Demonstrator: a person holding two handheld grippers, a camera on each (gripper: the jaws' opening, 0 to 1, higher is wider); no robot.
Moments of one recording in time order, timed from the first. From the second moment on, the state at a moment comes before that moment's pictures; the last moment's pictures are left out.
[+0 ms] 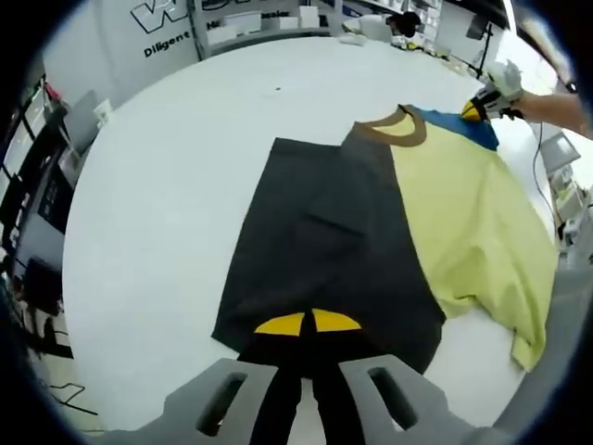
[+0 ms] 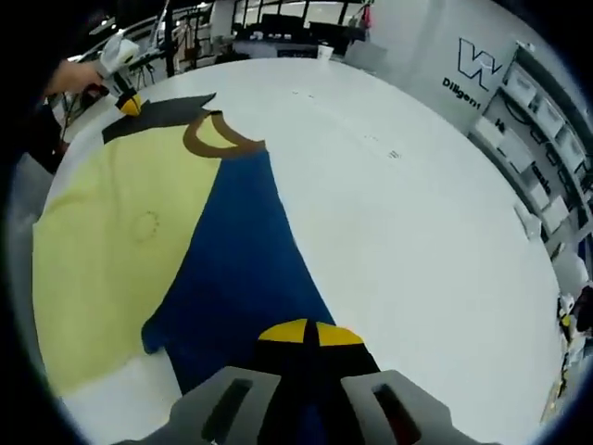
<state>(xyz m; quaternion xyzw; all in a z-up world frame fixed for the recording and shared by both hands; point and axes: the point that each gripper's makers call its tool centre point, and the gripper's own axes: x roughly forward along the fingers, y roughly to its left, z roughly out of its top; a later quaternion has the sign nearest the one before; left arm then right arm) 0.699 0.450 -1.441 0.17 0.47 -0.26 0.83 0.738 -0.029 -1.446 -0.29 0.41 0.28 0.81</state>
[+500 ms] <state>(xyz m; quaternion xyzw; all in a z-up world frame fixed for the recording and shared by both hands) 0.739 0.467 -1.429 0.07 0.44 -0.20 0.87 0.767 -0.043 -1.440 -0.27 0.41 0.24 0.84</state>
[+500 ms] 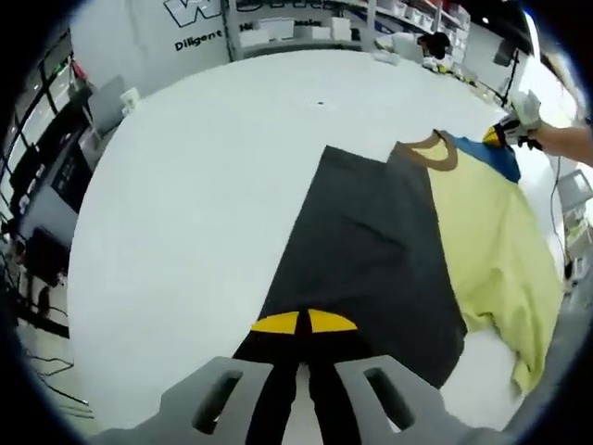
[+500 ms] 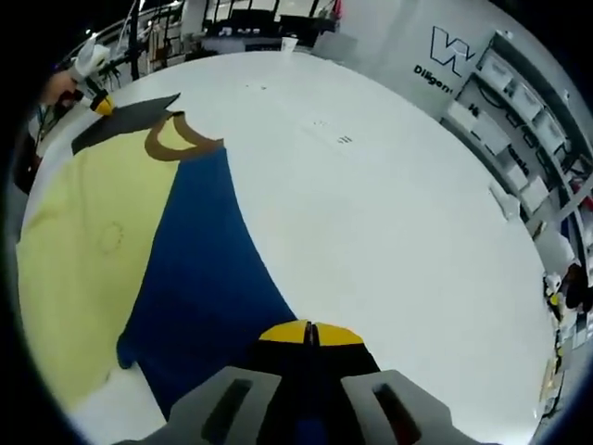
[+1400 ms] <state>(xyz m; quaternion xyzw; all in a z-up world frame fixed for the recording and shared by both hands) 0.766 0.453 -1.430 0.18 0.47 -0.27 0.82 0.668 0.130 -1.420 -0.29 0.30 0.45 0.79</state>
